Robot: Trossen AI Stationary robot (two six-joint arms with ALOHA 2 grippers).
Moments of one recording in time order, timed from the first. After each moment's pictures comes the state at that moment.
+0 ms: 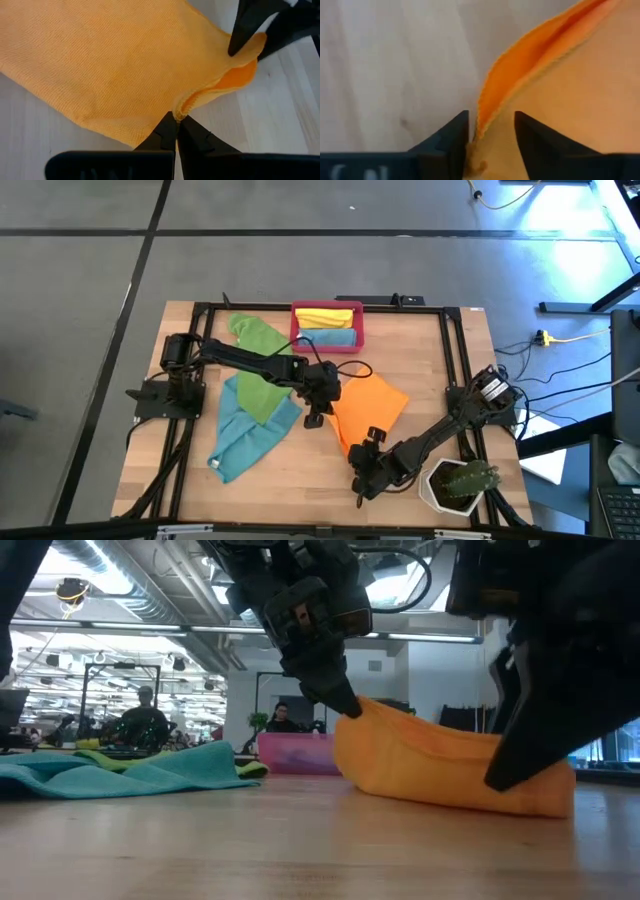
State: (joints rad) left arm 0.03 1.89 1.28 -0.32 0.30 -0.02; right arm 0.64 1.94 1.18 -0.52 0.48 0.85
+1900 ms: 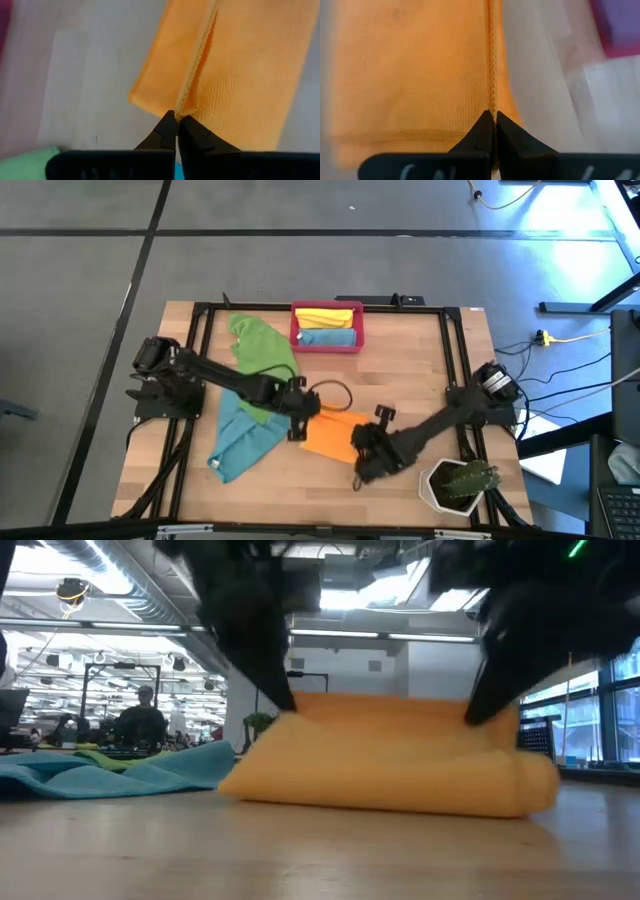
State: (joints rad) left arm -0.17 1.72 1.14 -0.49 -0.19 -0.18; right arm 0.56 1.89 1.29 -0.97 0.57 0.83
